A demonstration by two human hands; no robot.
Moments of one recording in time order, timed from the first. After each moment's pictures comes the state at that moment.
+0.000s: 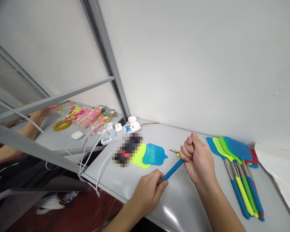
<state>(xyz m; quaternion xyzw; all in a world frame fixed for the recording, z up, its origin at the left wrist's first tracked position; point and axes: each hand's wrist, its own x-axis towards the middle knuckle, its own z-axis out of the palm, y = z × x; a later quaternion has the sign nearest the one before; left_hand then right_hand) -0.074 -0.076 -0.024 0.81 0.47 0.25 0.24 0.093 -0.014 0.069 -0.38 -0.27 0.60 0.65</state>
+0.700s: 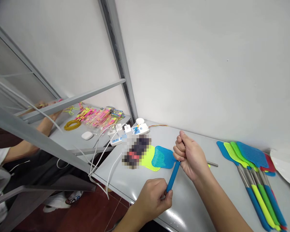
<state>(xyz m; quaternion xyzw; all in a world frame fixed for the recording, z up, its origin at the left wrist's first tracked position) -0.099 -0.082 -0.031 0.81 0.39 0.37 0.20 0.046 0.001 0.077 -0.38 -0.28 0.68 0.56</state>
